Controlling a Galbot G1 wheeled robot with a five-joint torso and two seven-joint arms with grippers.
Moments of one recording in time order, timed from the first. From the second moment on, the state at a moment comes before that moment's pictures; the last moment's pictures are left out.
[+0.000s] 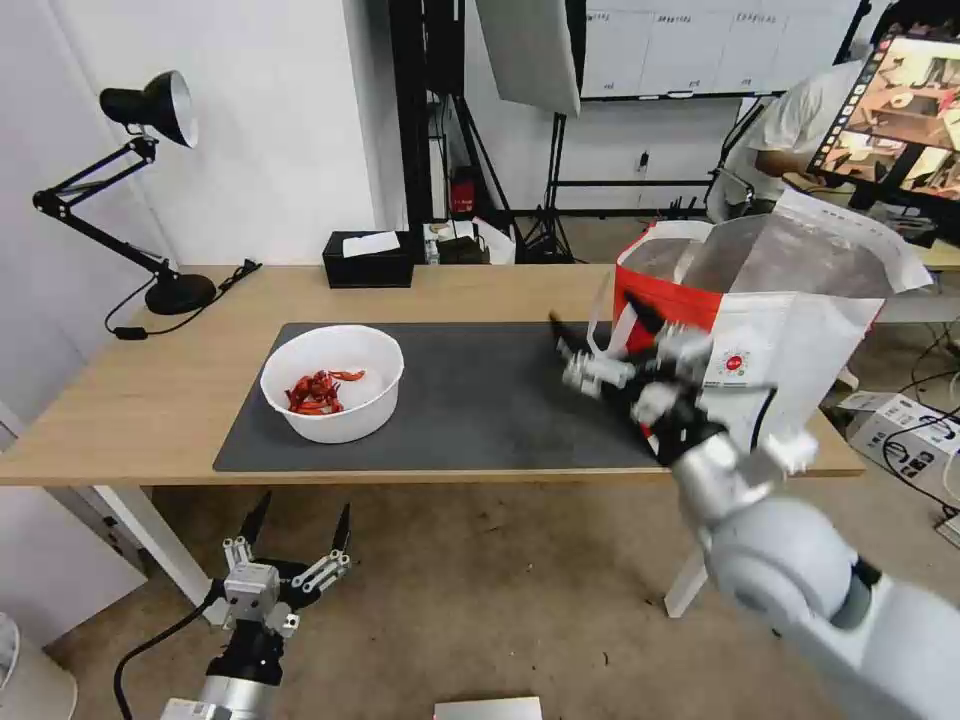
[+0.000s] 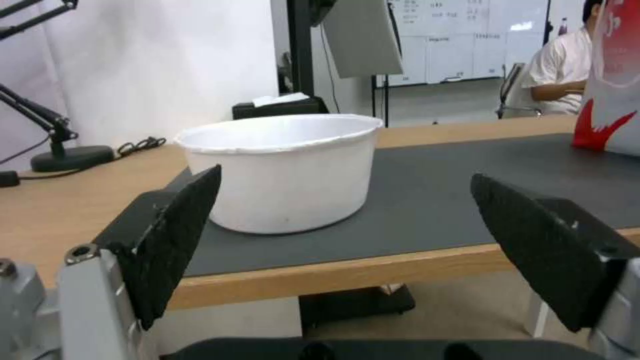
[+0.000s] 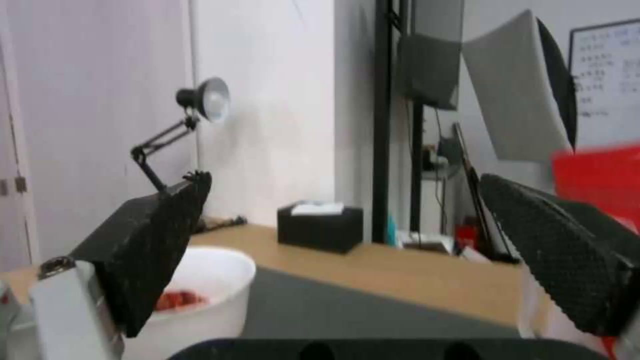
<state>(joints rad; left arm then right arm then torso) 1.88 -1.38 -0.61 -2.18 -0.13 -0.35 0.05 -1.21 0.71 0.14 2.26 0.65 0.20 0.23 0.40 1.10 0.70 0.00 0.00</state>
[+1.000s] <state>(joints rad) 1.89 -1.38 -0.59 -2.17 -0.13 -0.37 0.06 -1.65 0.92 0.25 2.05 0.31 0.47 0.26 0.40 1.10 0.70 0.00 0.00</state>
